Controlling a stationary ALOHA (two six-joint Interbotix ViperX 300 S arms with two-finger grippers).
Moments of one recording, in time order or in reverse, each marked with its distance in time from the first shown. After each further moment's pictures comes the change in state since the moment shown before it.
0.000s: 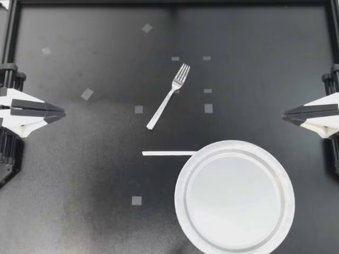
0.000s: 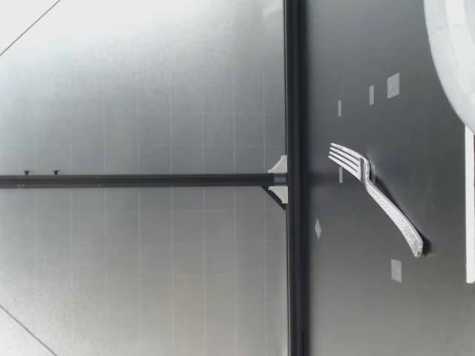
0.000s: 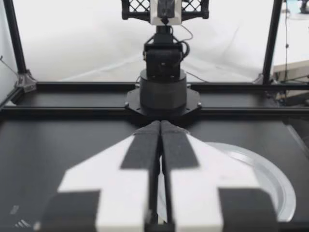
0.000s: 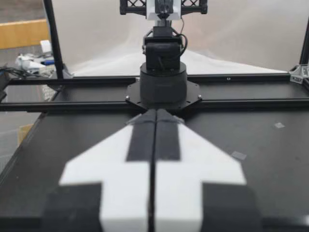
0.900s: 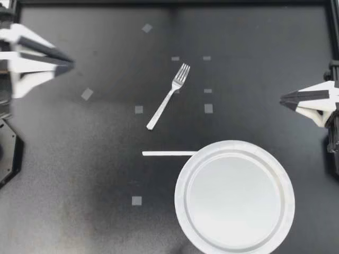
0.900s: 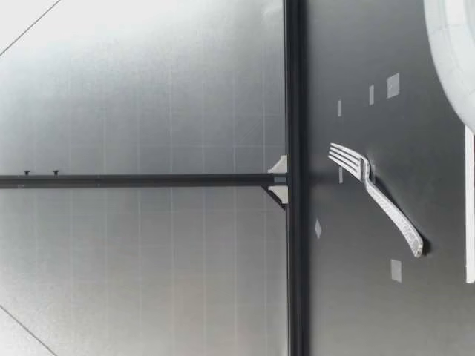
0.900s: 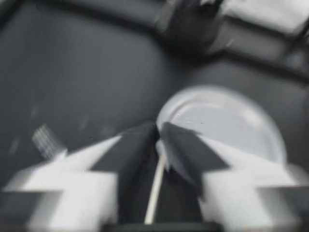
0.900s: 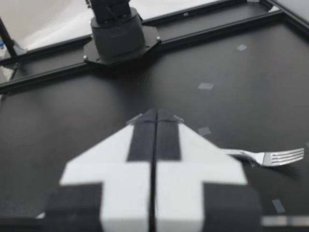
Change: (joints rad) left arm 0.222 0.250 -0.630 -0.183 0.884 -0.055; right arm -0.144 -0.041 0.069 0.089 0.127 0.092
